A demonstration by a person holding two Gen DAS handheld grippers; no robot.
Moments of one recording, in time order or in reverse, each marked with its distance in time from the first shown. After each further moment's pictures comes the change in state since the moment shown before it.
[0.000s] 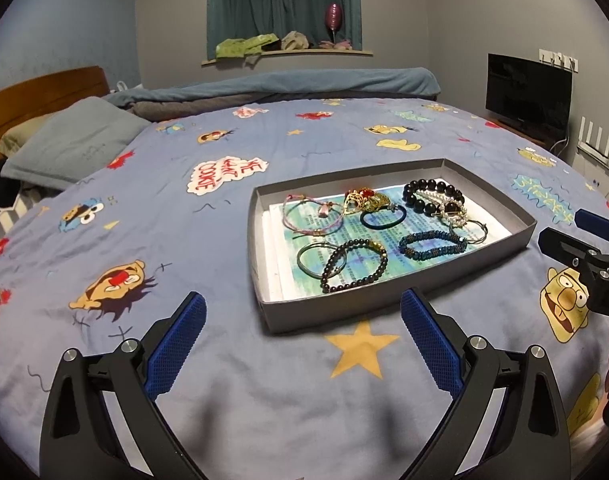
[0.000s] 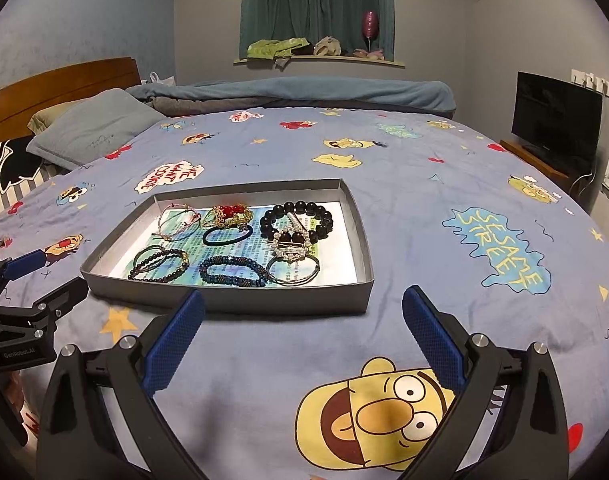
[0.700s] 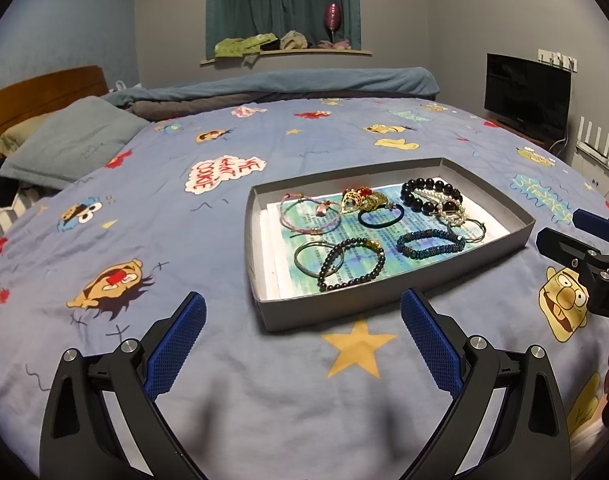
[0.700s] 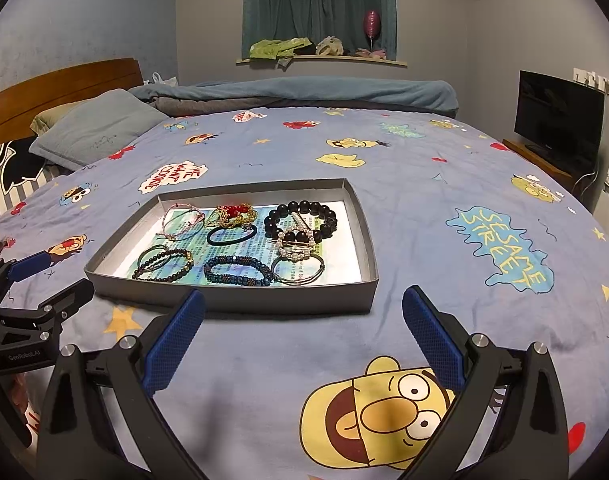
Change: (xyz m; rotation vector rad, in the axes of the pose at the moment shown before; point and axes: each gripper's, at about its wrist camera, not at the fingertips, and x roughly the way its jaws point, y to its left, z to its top) left arm 0.001 -0.004 0.000 0.003 0.002 -0.002; right arm -0.001 0.002 -0.001 -0.001 0.003 0.009
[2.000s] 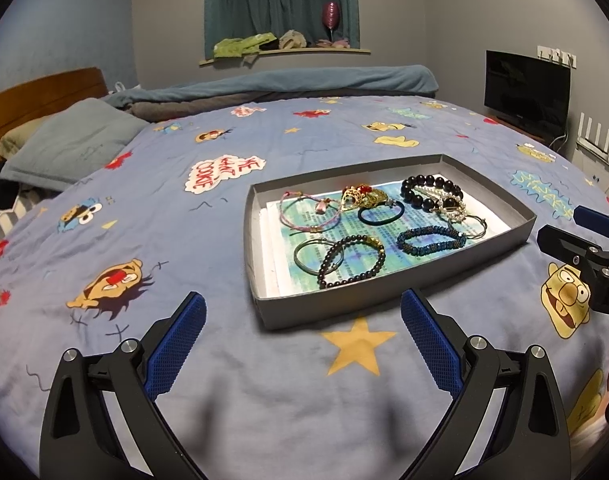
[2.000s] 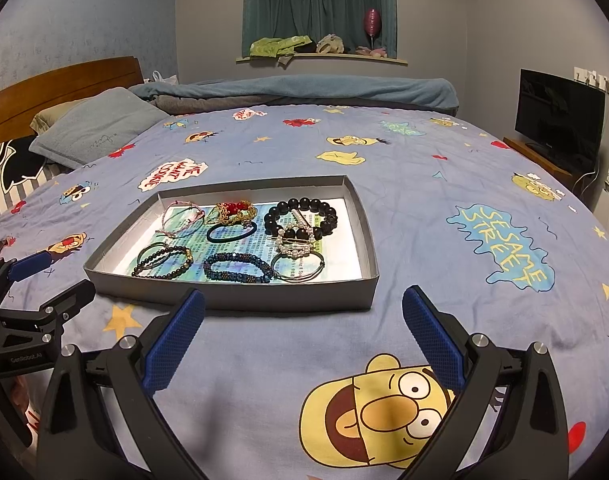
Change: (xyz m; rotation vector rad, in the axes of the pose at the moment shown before) left arm 0.003 -0.001 -0.003 0.004 0.001 0.001; right arm 0.001 0.001 0.000 0.001 0.003 0.000
